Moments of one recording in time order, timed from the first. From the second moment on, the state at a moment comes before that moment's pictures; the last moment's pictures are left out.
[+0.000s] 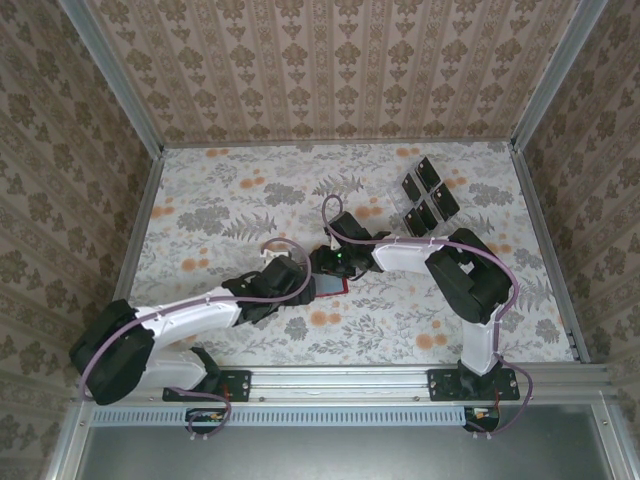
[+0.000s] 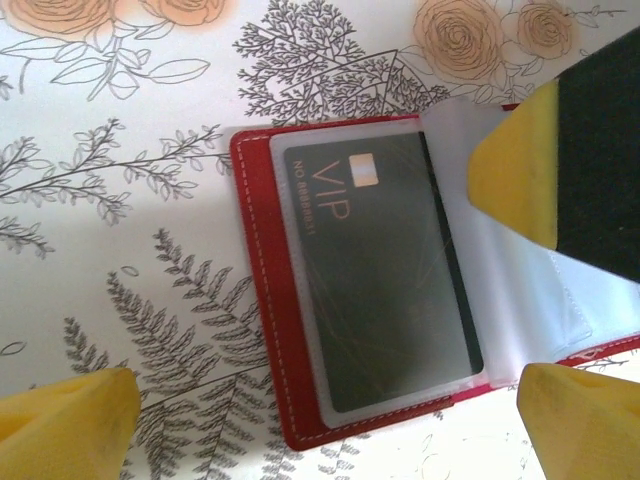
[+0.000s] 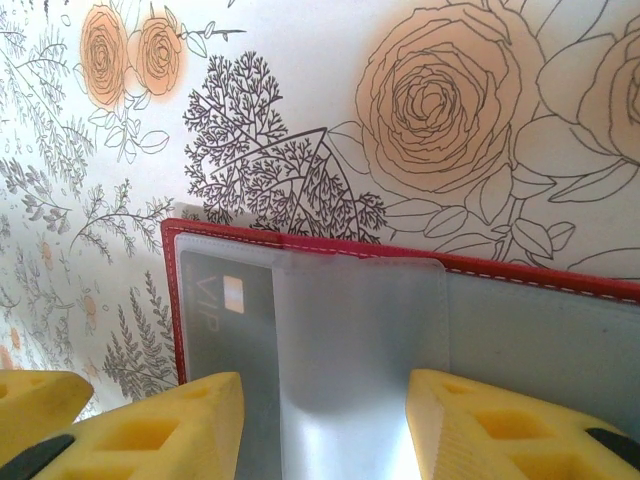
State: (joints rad) left arm -0.90 1.27 0.55 -0.25 -0.26 -0.74; right arm 0.70 1.91 1.10 -0.12 -0.32 0.80
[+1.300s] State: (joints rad) left arm -0.93 1.51 0.62 -0.14 -0.36 -0.74; right arm 0.67 1.80 1.03 -0.15 -0.32 0.81
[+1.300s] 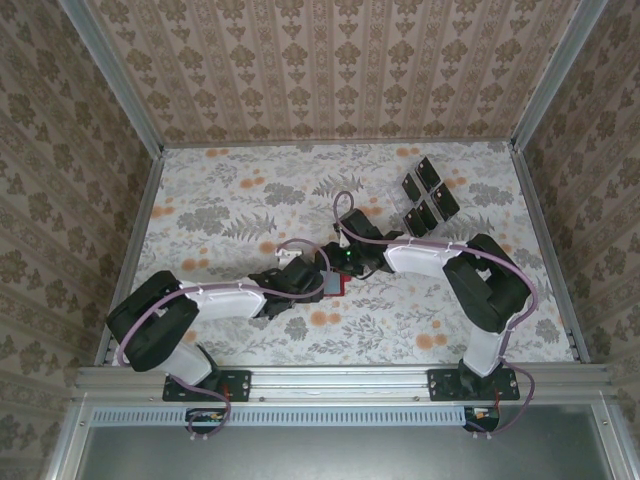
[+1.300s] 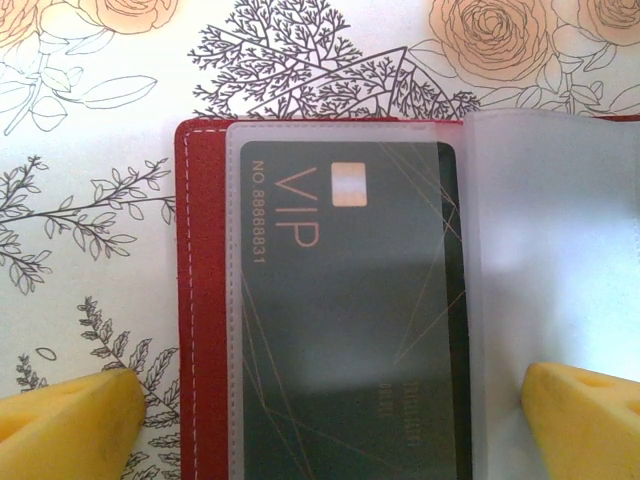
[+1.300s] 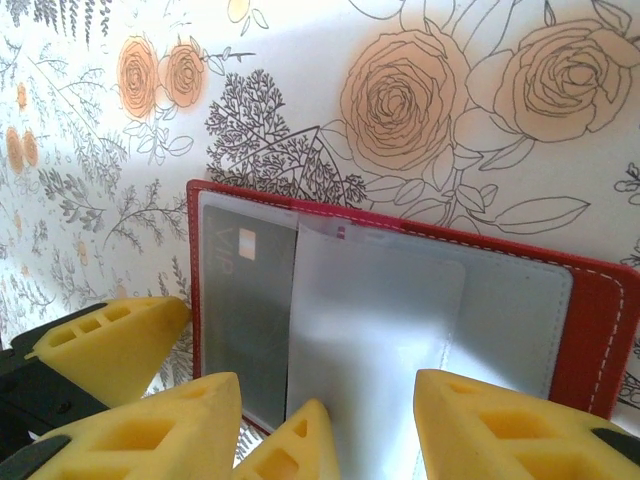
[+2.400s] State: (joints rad) left arm -0.92 1.41 0.58 -0.15 -0.36 -0.74; right arm 0.67 1.86 1.00 -0.05 -0.36 0.85
